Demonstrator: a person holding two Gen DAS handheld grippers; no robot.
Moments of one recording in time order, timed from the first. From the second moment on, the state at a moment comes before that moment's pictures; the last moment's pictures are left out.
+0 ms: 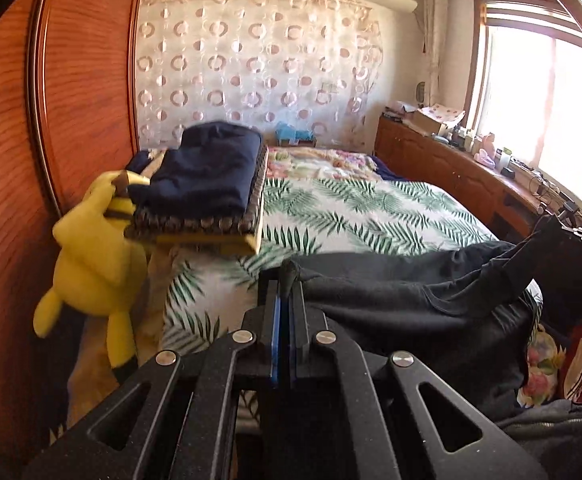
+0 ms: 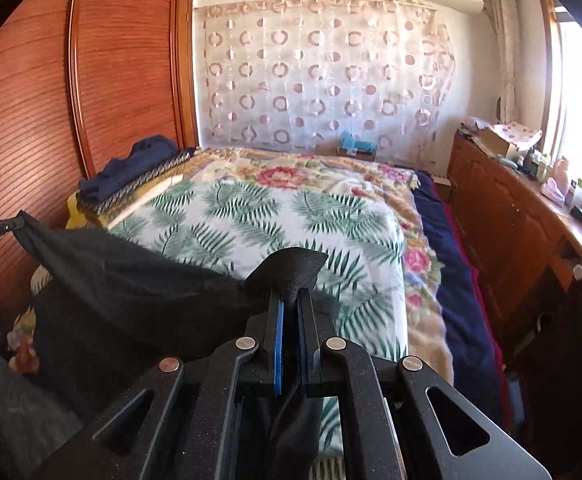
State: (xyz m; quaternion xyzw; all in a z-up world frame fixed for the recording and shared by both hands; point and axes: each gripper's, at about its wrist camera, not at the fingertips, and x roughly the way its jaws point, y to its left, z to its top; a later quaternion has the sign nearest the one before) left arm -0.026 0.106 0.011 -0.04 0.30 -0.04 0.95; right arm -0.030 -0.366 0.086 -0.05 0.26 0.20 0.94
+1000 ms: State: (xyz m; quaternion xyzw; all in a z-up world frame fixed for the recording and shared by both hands) left arm -0.004 0.099 -0.022 -0.02 0.34 -0.06 0.94; right arm -0.040 -0.364 0.091 -0.08 0.31 0.17 0.93
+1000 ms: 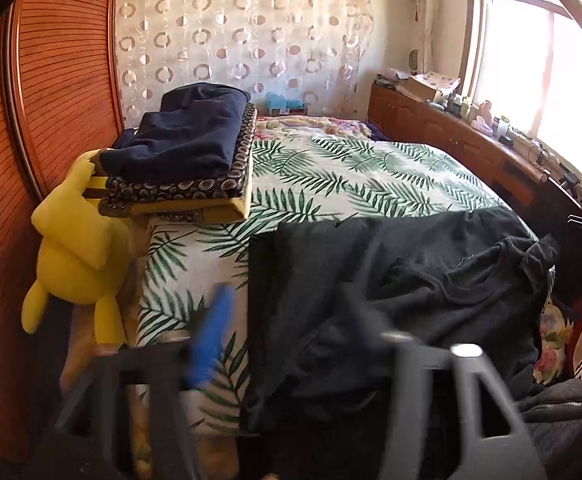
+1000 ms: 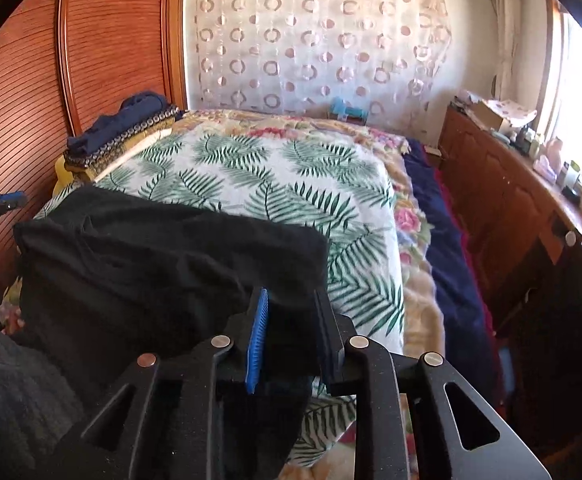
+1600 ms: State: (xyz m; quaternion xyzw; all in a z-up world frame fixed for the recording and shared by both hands) left arm 0.079 0.100 -0.044 0.00 0.38 -0.06 0.92; right arm 0.037 -0.359 0.070 -0.05 0.33 0.18 0.93
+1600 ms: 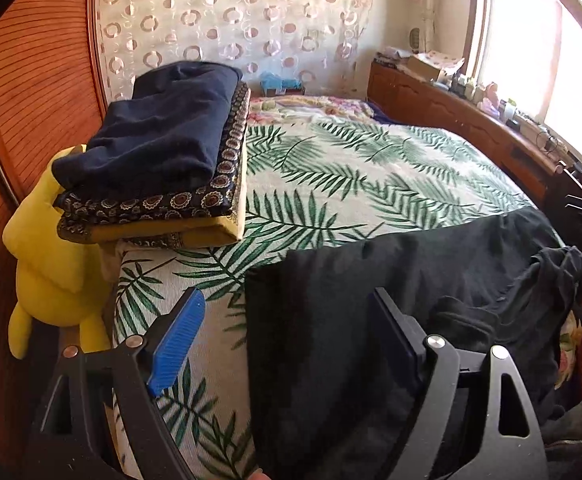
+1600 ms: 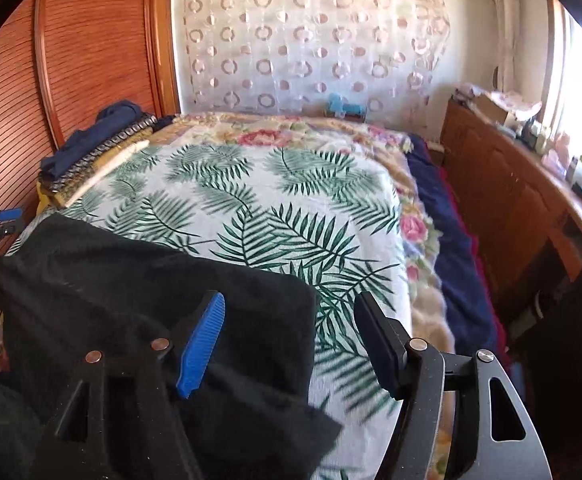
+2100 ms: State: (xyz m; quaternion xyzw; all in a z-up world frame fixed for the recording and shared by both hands) left arm 0.130 0.115 -0.074 -0.05 0.46 -0.10 0.88; right arm 0.103 -0.349 0.032 -0.05 0.42 0.19 0.88
